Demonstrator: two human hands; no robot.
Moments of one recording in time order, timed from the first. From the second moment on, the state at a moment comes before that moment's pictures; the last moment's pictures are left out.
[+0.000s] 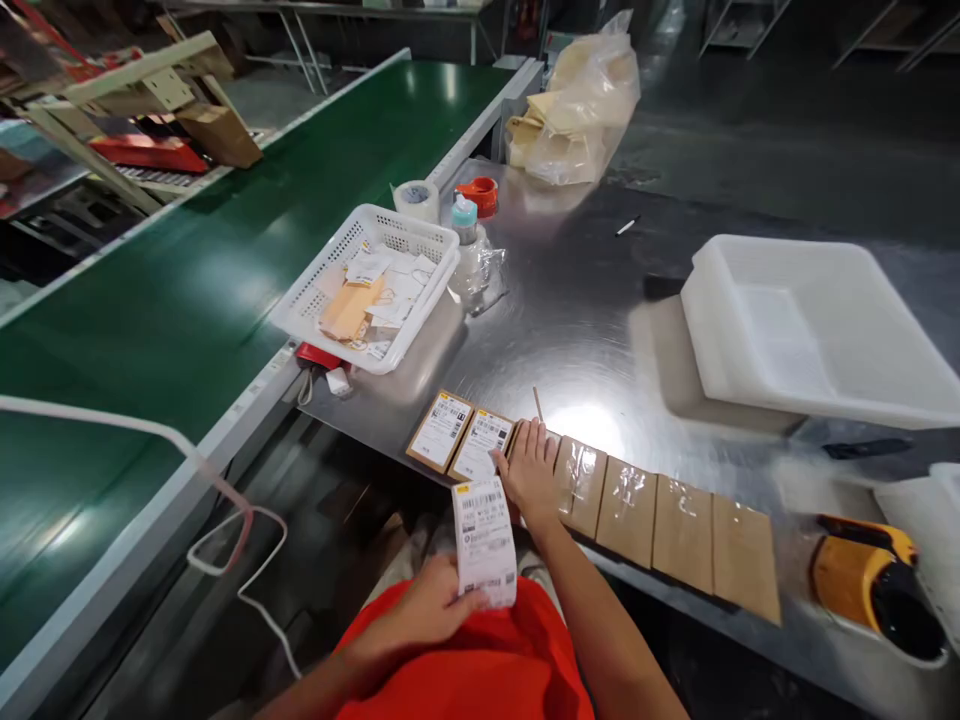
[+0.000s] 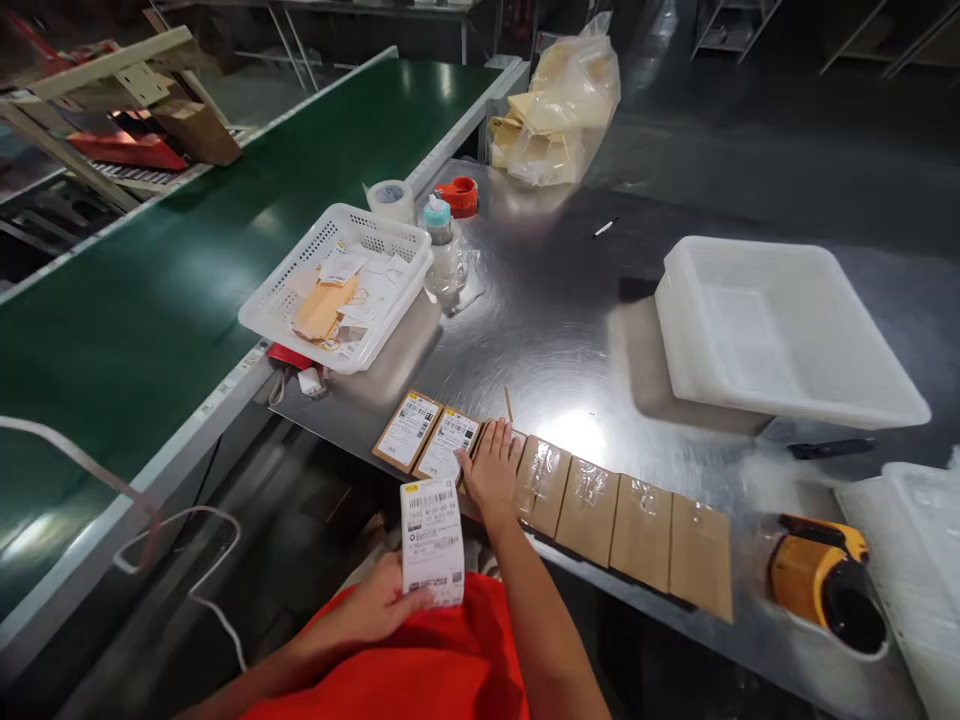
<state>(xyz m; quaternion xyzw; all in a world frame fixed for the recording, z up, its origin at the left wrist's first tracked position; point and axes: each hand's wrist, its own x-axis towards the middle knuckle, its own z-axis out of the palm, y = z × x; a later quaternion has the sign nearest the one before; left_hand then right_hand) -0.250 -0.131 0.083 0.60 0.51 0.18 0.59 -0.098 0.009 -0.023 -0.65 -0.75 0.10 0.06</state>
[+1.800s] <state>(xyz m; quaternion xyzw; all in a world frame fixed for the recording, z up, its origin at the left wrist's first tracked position) -0.158 -0.184 0.014 0.48 0.57 0.21 0.64 0.010 0.006 -0.024 -0.68 -0.71 0.07 0.16</state>
